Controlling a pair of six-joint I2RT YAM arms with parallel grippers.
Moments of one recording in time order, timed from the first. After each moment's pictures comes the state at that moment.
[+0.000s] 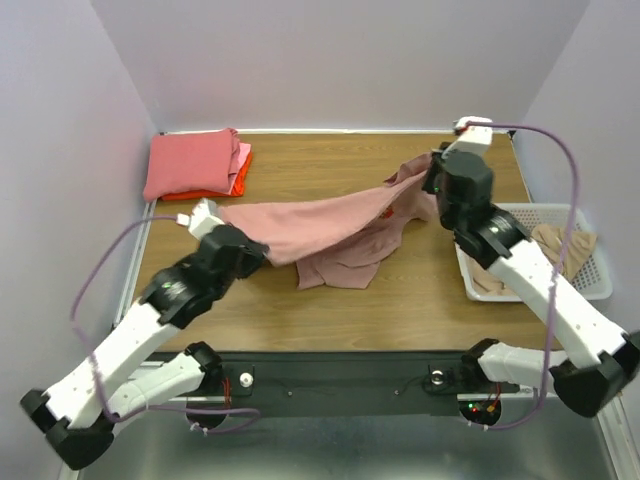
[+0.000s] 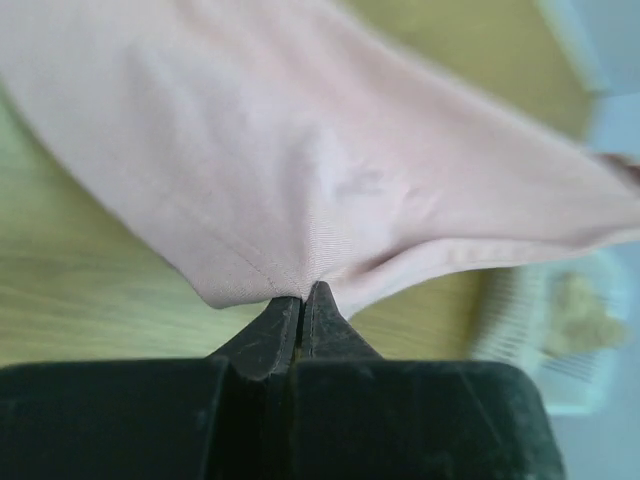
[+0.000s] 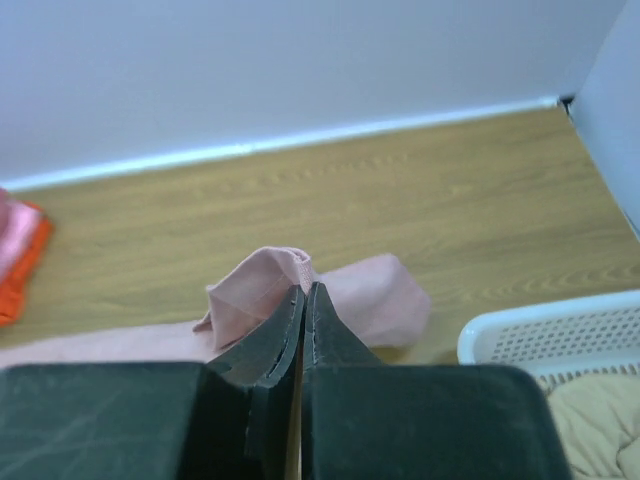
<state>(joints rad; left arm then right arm) -0.72 0.80 0.87 -0.73 -0.41 -1.17 0.57 1.17 1.24 -0.27 0.68 0.25</state>
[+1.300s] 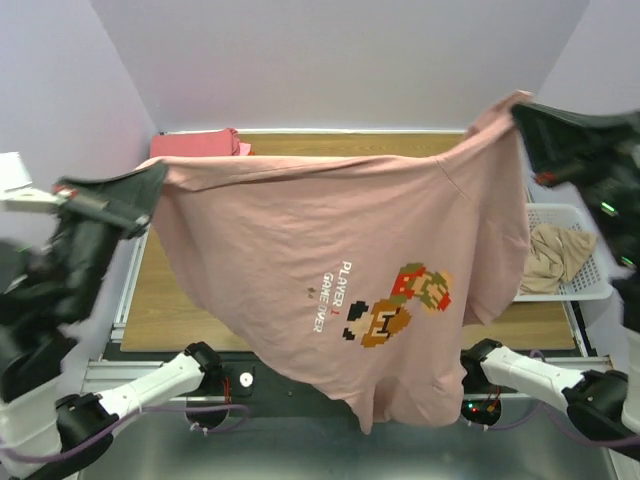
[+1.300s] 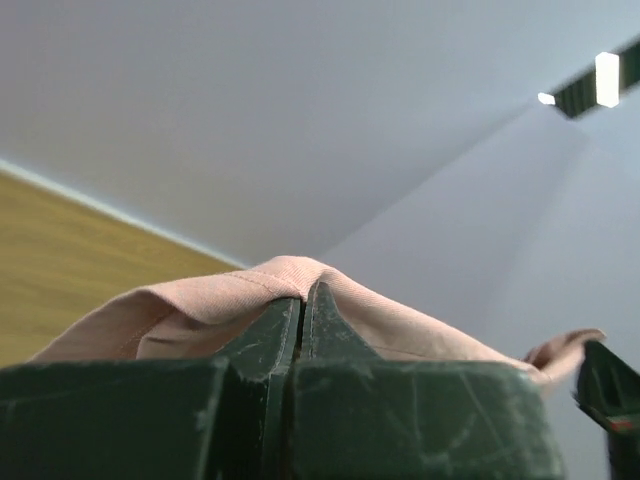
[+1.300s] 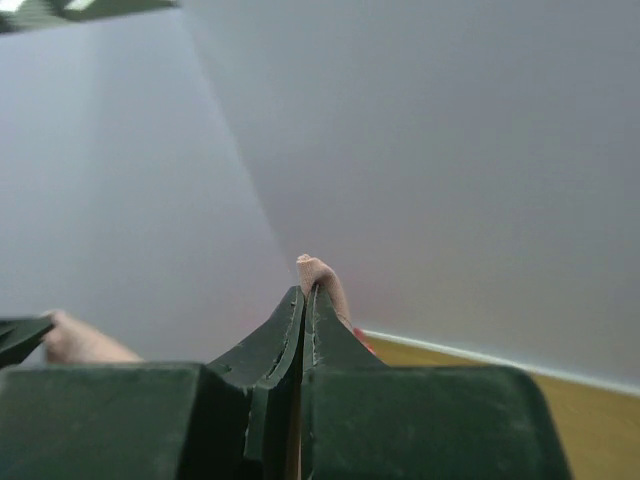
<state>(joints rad) -0.72 0.79 1.81 -0.78 -0.46 -0.79 0.57 0.98 1.98 -0.48 0.04 0.31</state>
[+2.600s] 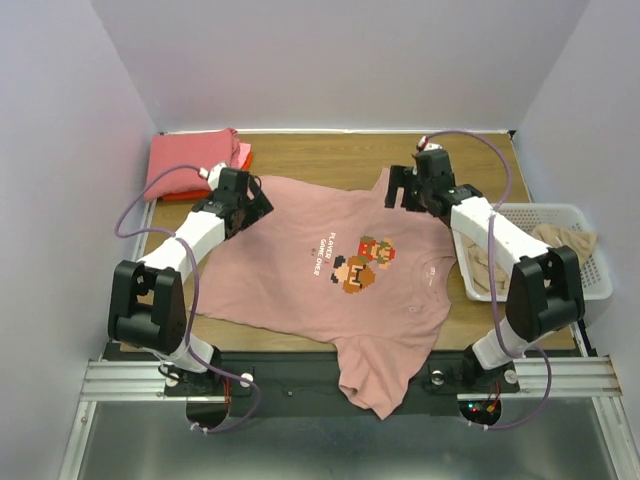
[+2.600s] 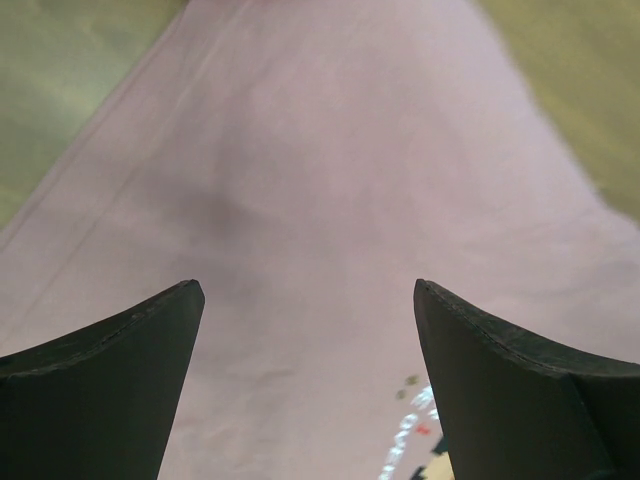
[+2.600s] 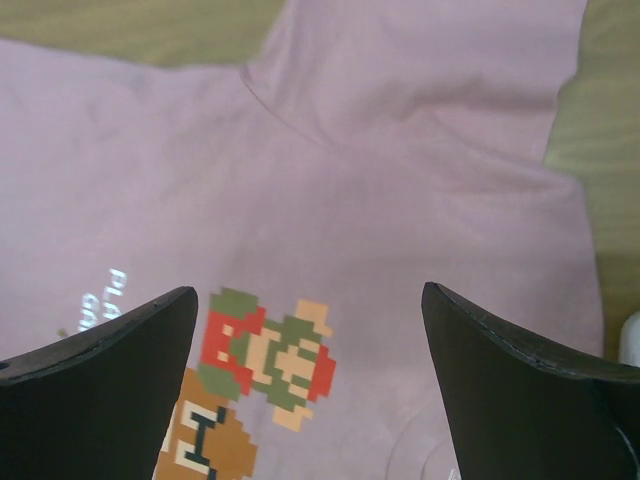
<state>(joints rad) -0.26 1.51 1.06 -0.35 -0.20 -0.75 0.33 1.57 1.22 -0.33 0.13 0.36</state>
